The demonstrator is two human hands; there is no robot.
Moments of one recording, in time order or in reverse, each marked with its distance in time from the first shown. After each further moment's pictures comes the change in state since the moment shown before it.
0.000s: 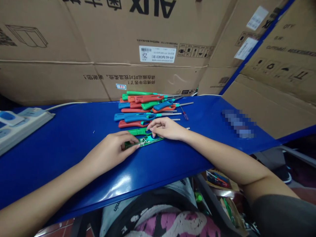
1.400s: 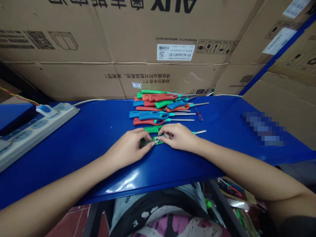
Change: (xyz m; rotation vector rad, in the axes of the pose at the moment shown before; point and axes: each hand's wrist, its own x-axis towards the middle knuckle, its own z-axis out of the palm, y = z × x) left_hand -0.002 0.009 0.007 -0.007 0.046 -0.039; right_hand -0.011 0.008 0.018 -0.733 0.091 -0.430
